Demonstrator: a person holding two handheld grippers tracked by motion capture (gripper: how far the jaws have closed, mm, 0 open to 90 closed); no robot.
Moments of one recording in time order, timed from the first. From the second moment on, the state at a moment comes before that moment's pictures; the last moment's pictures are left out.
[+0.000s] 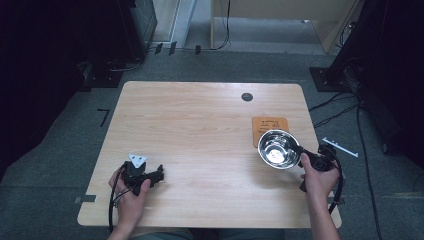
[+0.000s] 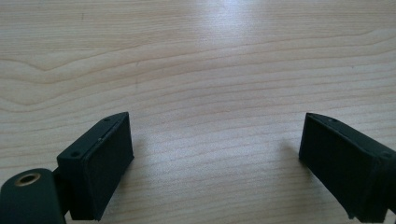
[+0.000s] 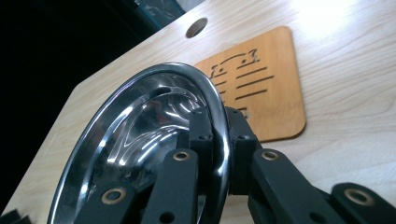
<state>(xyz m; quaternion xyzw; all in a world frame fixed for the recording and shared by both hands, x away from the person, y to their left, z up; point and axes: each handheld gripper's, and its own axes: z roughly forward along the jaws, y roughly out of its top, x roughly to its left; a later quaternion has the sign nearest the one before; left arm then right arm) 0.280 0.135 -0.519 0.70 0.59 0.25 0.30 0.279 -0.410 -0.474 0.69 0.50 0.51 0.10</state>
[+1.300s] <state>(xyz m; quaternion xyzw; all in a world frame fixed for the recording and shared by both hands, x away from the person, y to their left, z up) 0.280 0.135 -0.519 0.70 0.59 0.26 0.30 0.343 -0.406 -0.503 0.77 0.43 0.46 0.14</state>
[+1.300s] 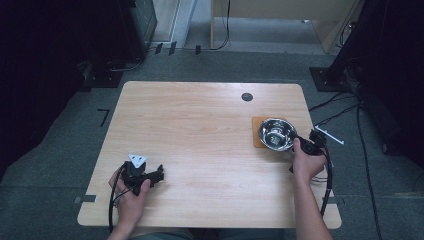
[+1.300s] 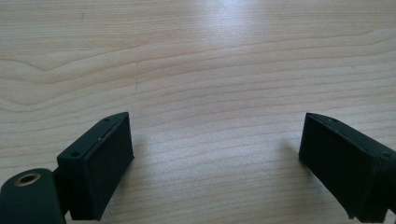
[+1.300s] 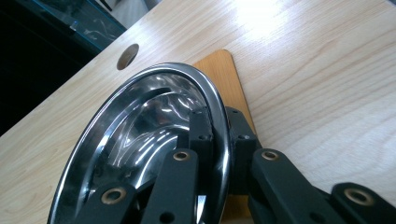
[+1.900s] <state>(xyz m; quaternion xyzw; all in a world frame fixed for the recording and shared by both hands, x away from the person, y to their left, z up) 0.280 0.135 -0.519 0.71 0.59 0.25 0.30 0.364 -0.395 -0.510 0.78 0.40 0.45 0.17</state>
